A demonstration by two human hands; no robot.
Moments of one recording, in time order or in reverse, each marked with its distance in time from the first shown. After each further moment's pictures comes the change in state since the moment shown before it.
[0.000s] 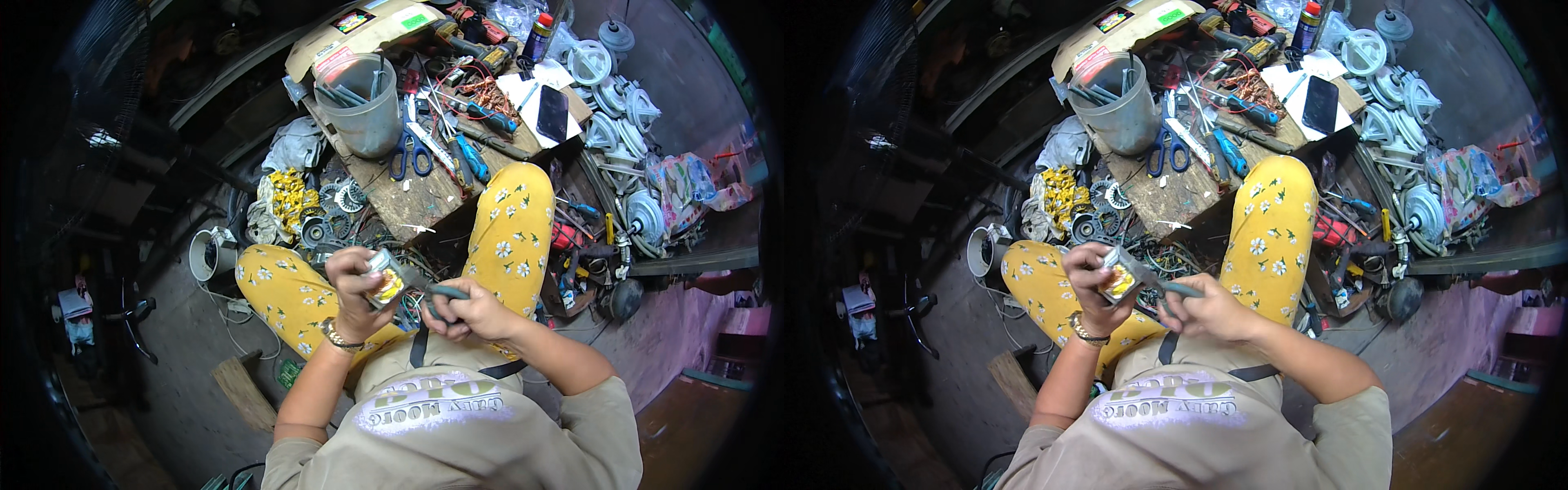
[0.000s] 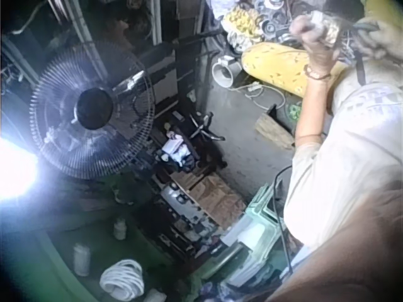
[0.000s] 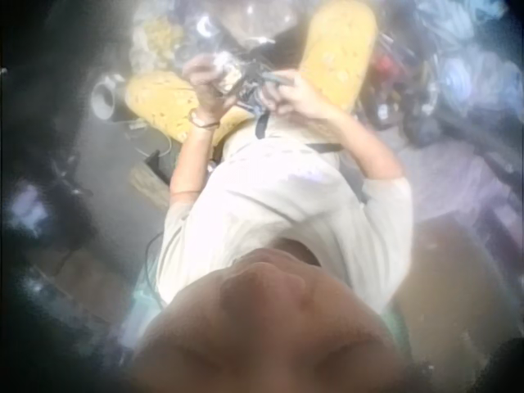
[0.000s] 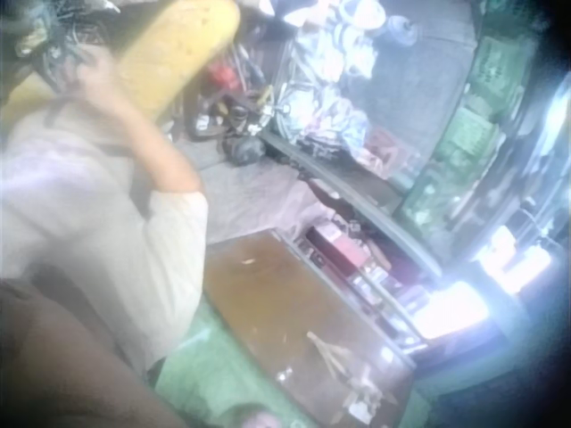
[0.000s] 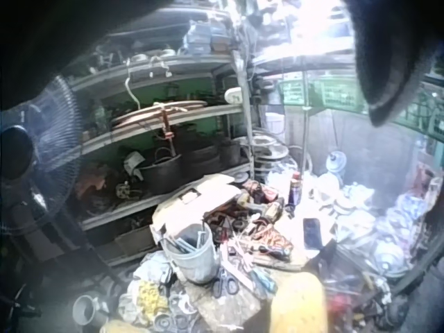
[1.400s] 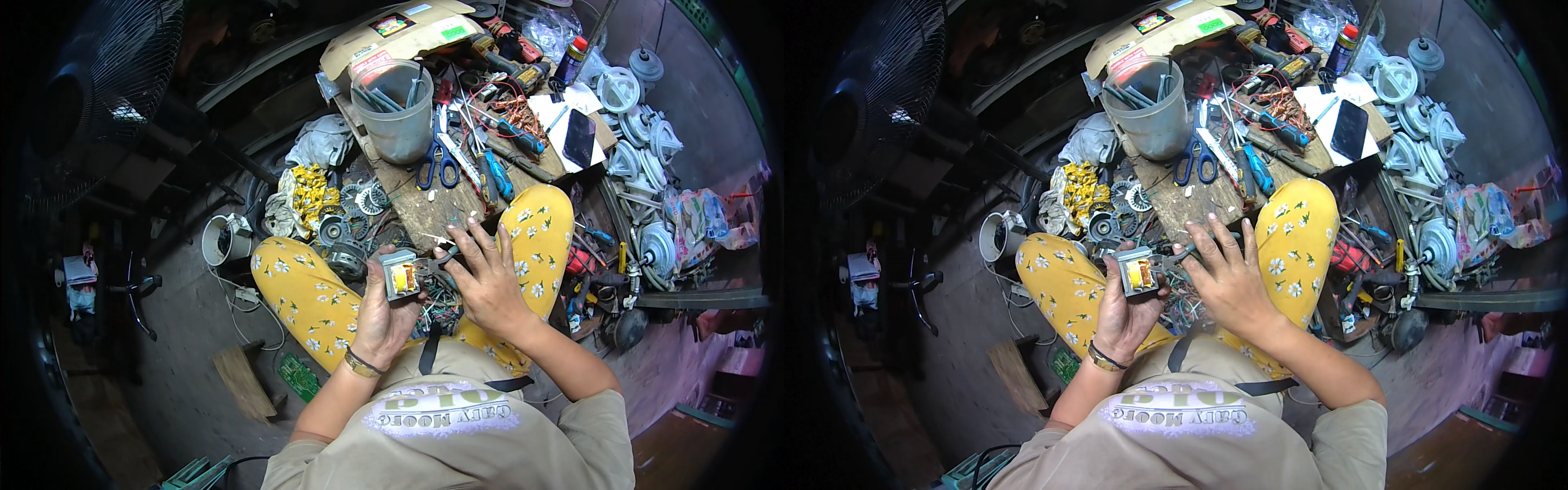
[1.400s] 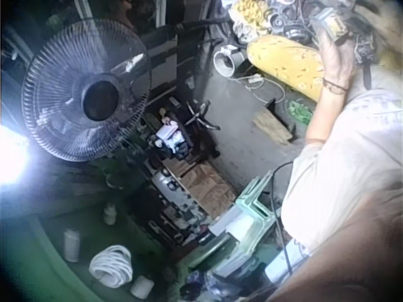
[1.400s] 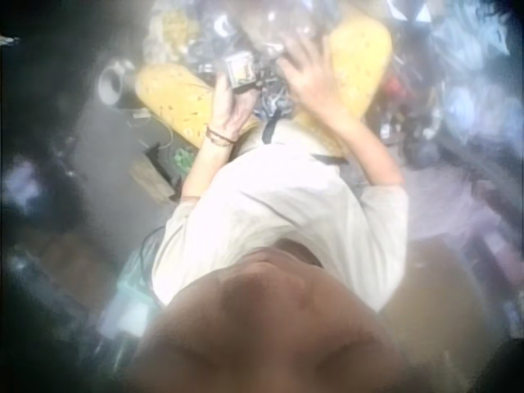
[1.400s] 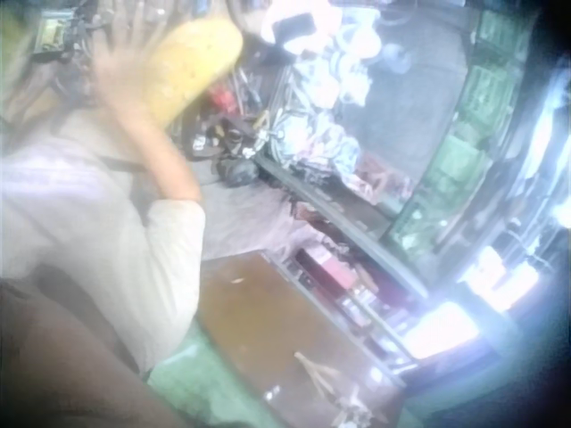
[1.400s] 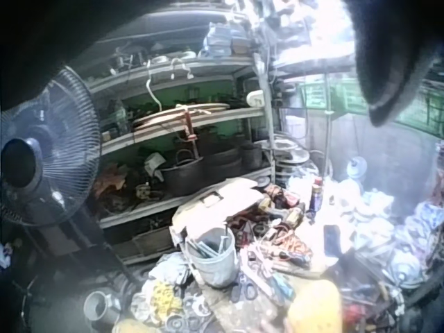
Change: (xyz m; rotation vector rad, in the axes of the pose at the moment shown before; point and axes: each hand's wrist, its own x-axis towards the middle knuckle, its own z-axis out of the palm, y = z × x) left_hand 0.003 0.032 0.011 -1.380 0.491 -1.236; right_hand 0.025 -0.015 -0.009 -1.978 0.511 -0.733
